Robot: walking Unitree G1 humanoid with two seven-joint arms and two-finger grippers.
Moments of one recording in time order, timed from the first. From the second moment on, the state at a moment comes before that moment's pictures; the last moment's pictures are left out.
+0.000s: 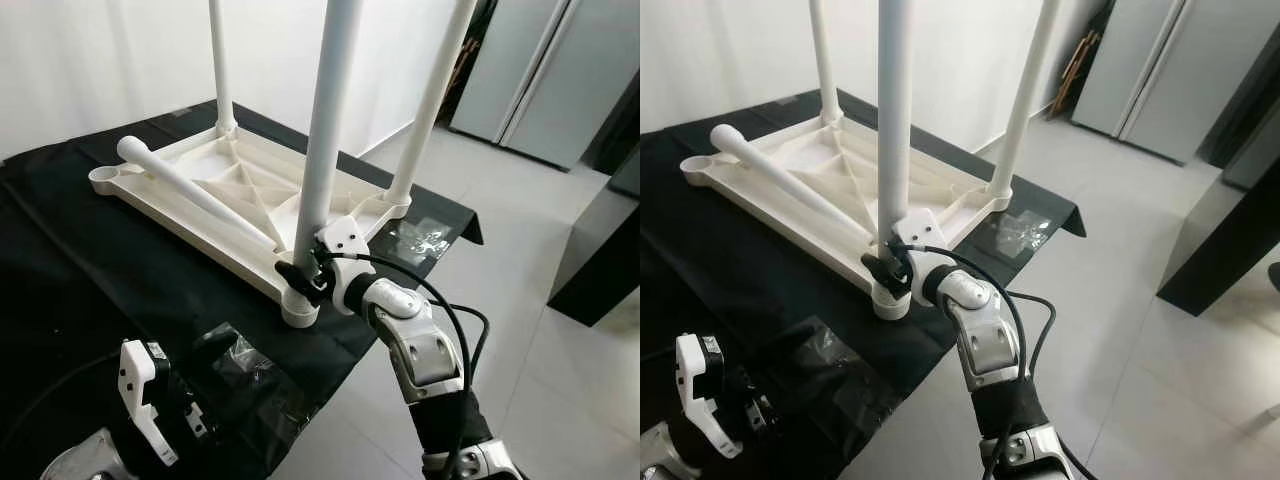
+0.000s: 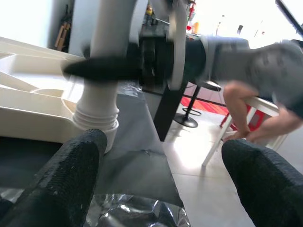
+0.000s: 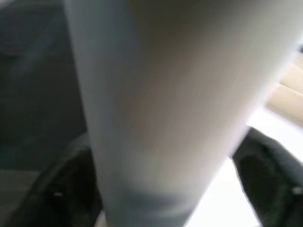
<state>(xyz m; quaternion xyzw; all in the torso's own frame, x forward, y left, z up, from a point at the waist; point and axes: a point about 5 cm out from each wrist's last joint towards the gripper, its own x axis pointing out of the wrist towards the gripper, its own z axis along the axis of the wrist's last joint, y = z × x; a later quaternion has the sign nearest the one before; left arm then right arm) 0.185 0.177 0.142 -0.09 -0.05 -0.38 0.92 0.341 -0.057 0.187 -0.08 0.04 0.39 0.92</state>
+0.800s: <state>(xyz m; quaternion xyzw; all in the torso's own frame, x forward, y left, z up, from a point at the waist) 0.183 0.173 0.138 -0.08 -0.05 -0.38 0.92 0.366 -0.063 0.241 -0.18 0.00 0.69 0.70</state>
